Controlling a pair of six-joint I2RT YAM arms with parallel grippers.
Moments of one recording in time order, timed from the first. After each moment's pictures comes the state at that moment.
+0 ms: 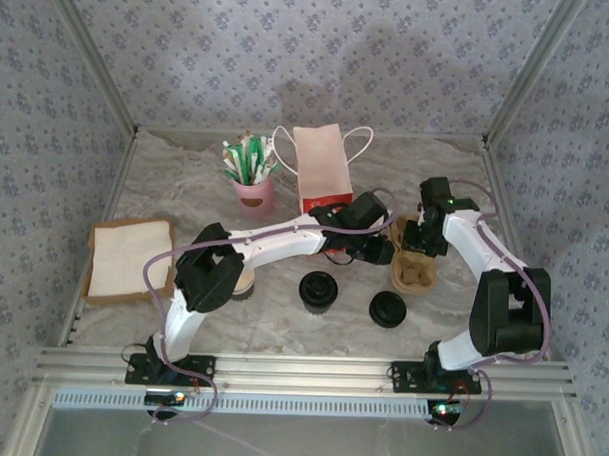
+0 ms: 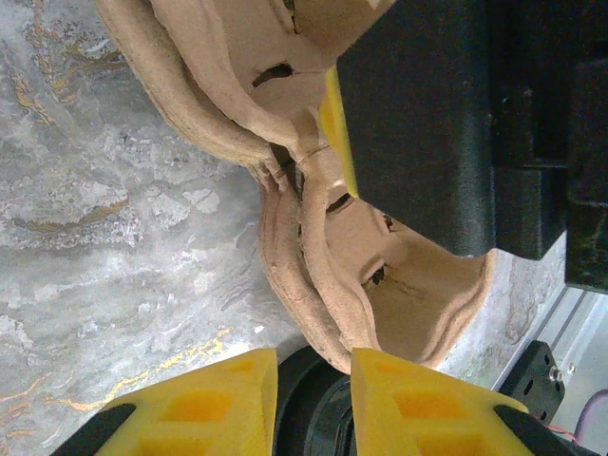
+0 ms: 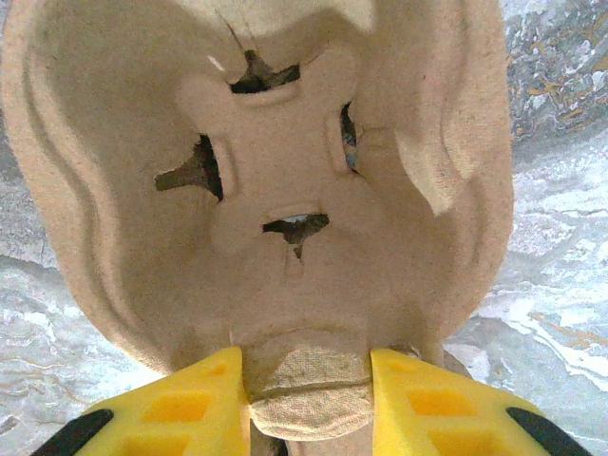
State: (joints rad) left arm -1.03 2.10 1.72 -0.48 0.28 -0.65; right arm 0.10 1.49 1.03 -0.86 -0.03 0.30
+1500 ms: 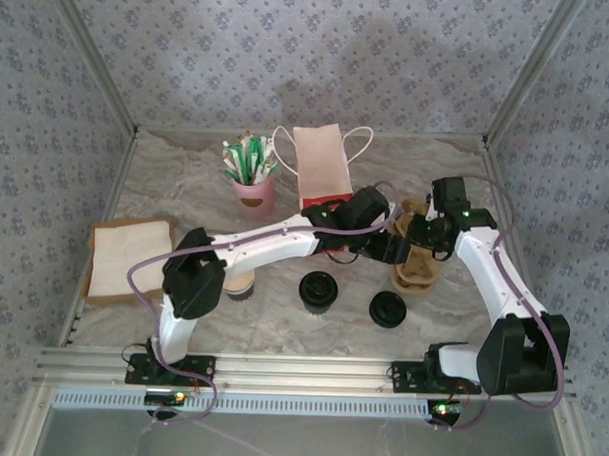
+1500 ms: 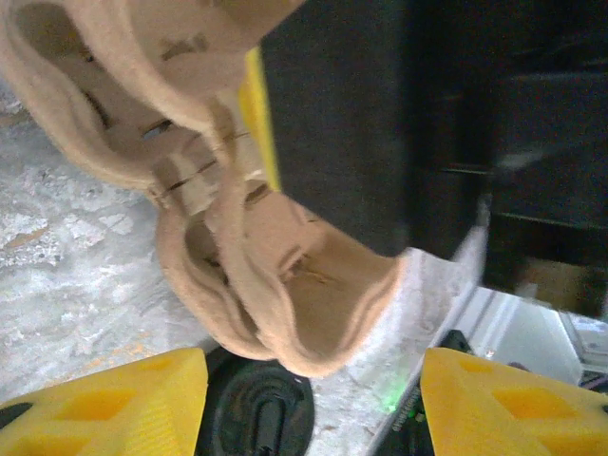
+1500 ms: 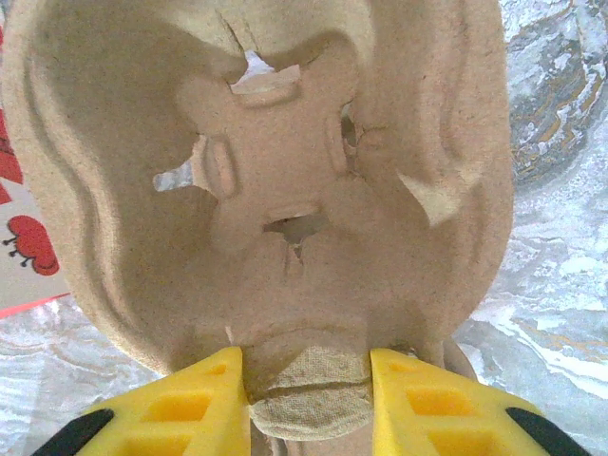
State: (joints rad) left arm -1.07 1.98 1.71 -0.44 0.29 -0.66; right arm 0.09 1.26 1.01 -0.84 -0.05 0.31
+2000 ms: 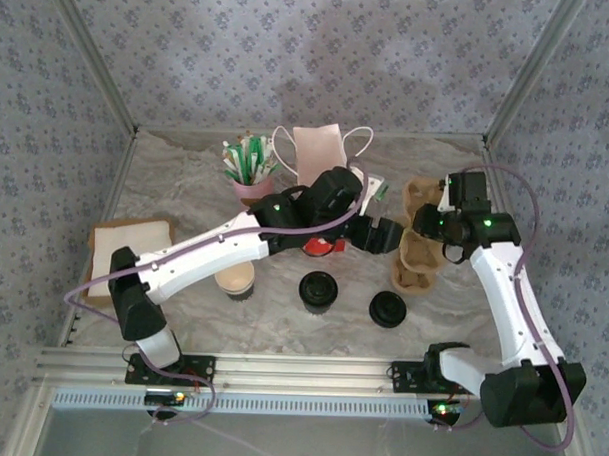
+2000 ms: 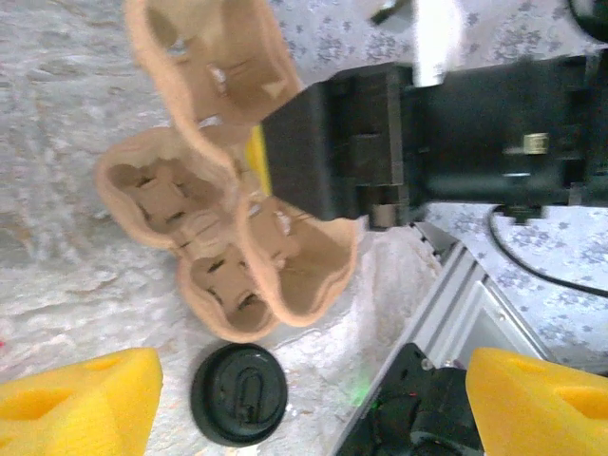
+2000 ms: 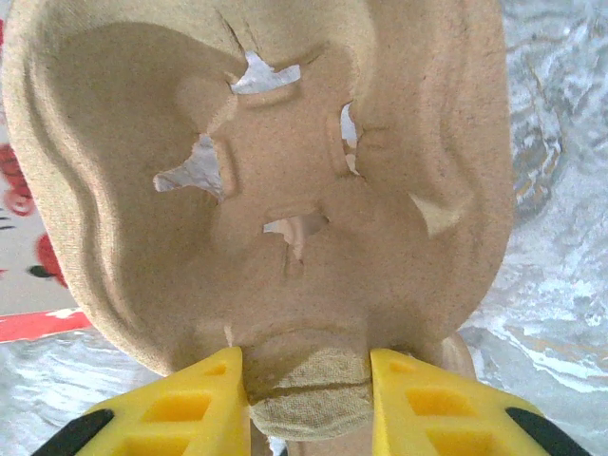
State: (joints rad) left arm -1.09 1.68 1.71 -0.59 0.11 -0.57; right arm 0.10 1.11 1.14 -0.95 -0.07 0.33
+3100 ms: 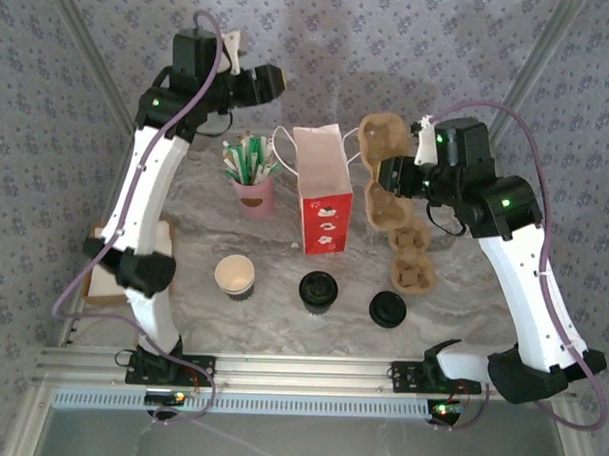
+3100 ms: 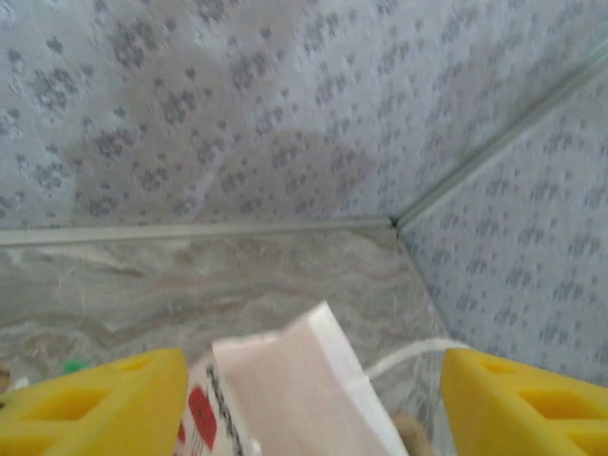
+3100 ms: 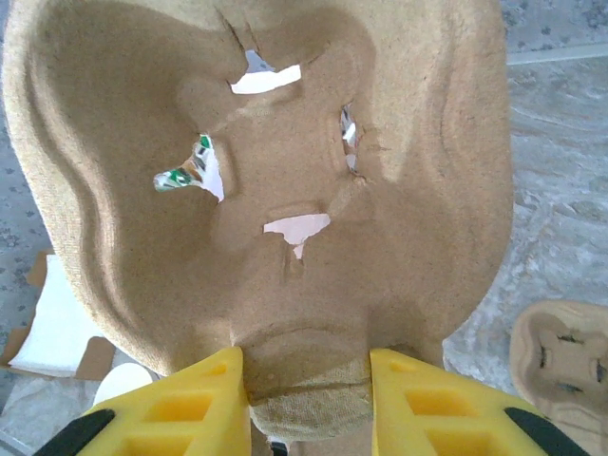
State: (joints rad) left arm -0.36 1.93 2.50 -0.94 0.29 -0.48; right arm 0.42 1.28 1.78 -1.11 -0.12 0.38
